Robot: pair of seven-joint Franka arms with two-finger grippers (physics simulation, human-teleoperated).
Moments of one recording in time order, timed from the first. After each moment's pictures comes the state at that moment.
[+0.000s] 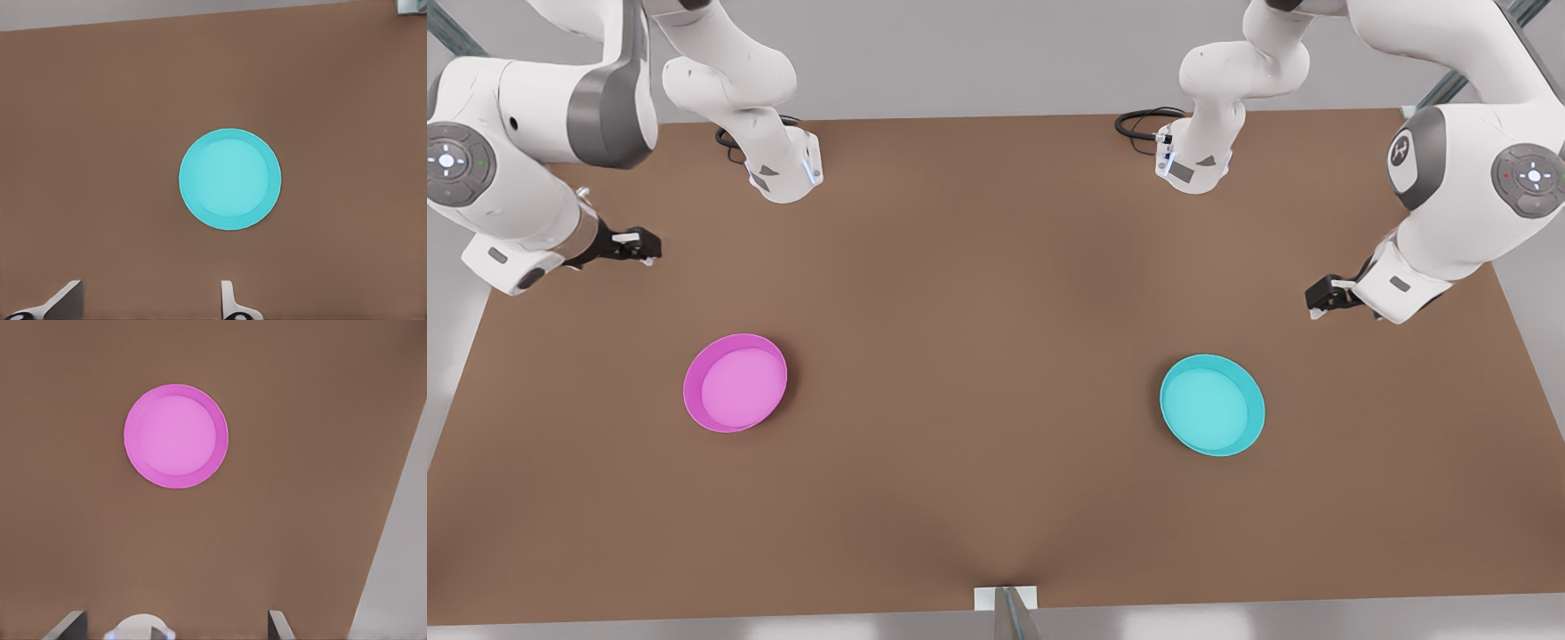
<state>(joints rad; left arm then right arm) 0.04 0.14 -0.11 -1.44 0.07 1.56 -0.01 0.09 0.08 -0.01 -1.38 -0.21 1.21 -0.10</state>
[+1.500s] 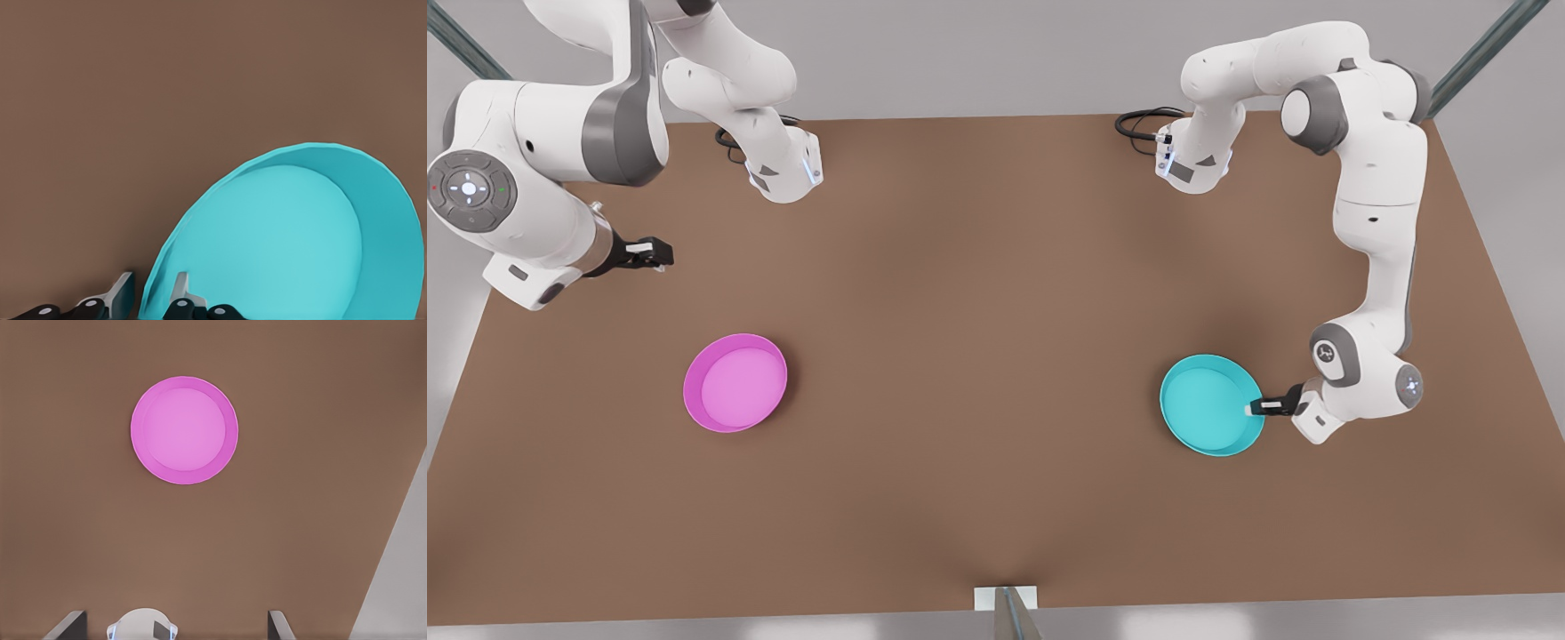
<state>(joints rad) 0.21 0.73 -0.08 -1.67 -0.31 2.21 0.33 0.10 0.11 -0.01 -1.38 -0.20 1.21 -0.11</state>
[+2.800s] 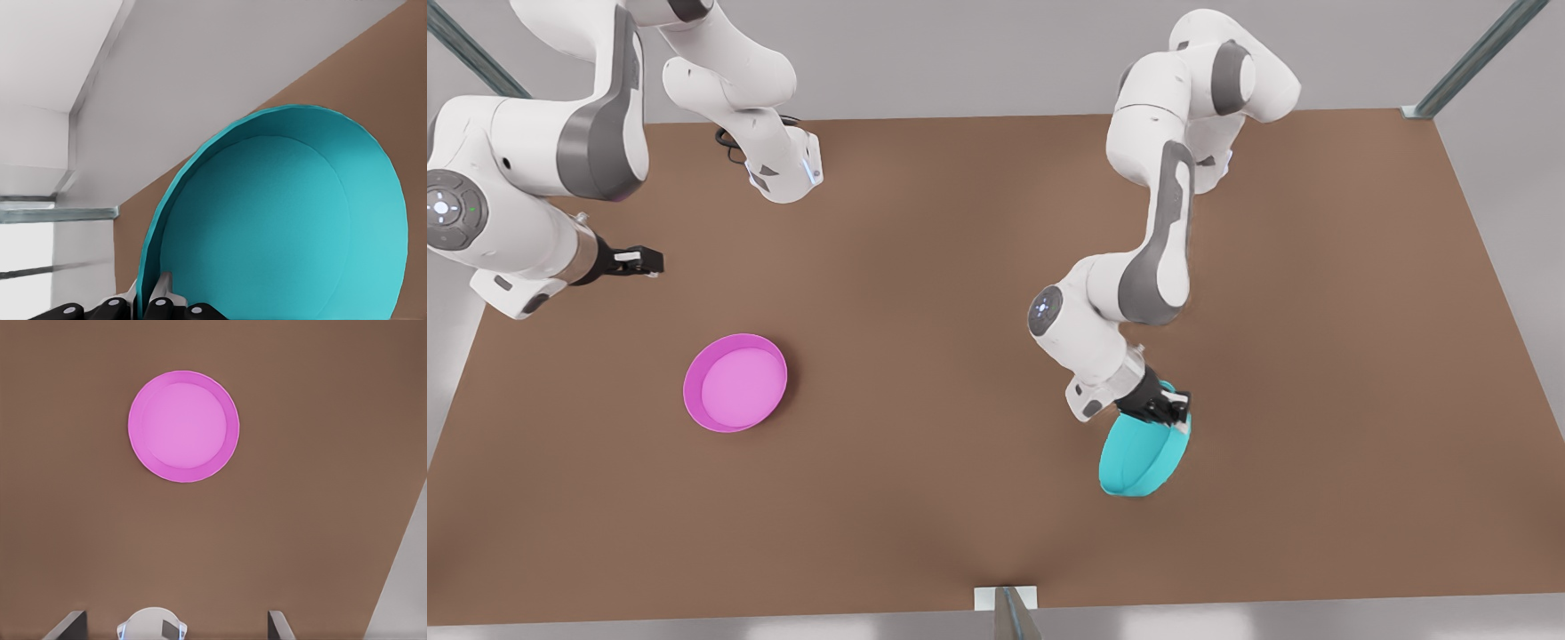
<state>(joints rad) -1.04 0.88 0.76 -1.13 0.39 1.83 -0.23 0.05 0.13 -0.01 -1.38 -0.16 1.21 -0.11</state>
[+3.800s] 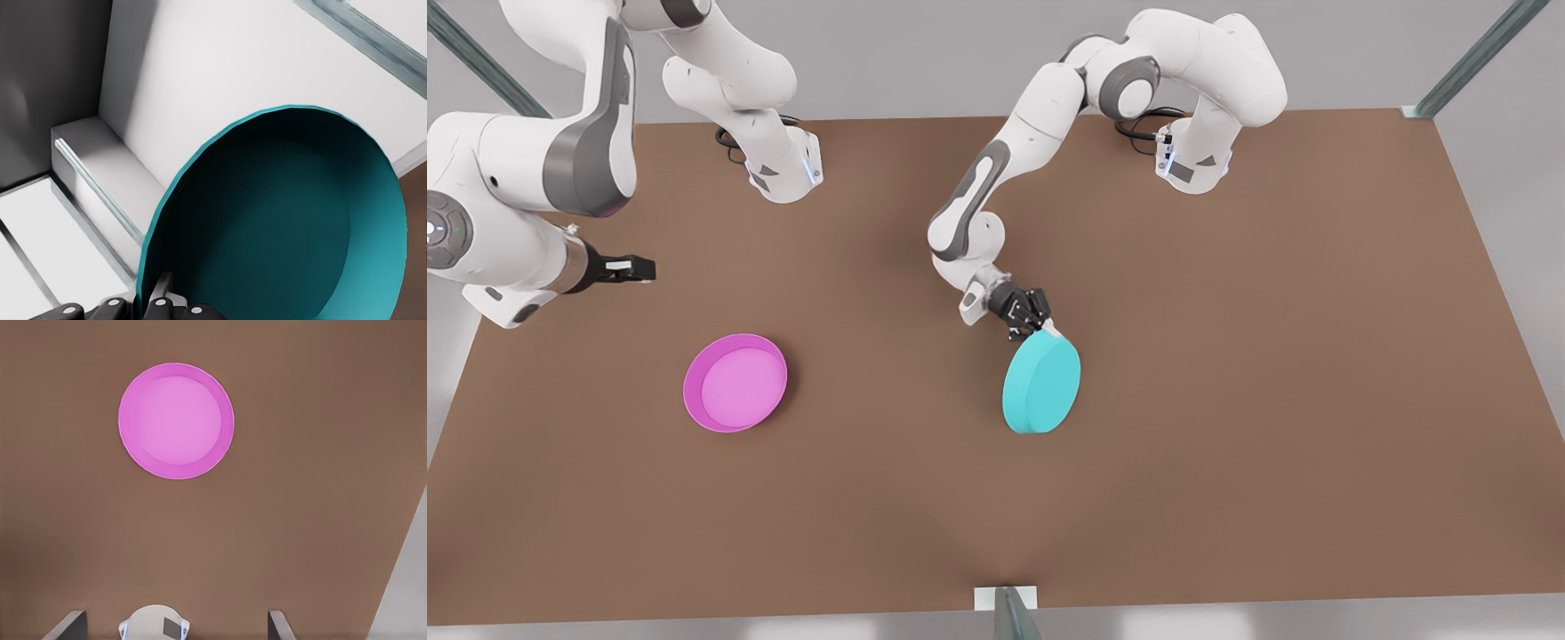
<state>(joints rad) -1.39 1.10 0.40 -1.43 1.20 1.42 -1.64 0.02 0.15 -0.01 -1.39 -0.15 1.21 -0.11</state>
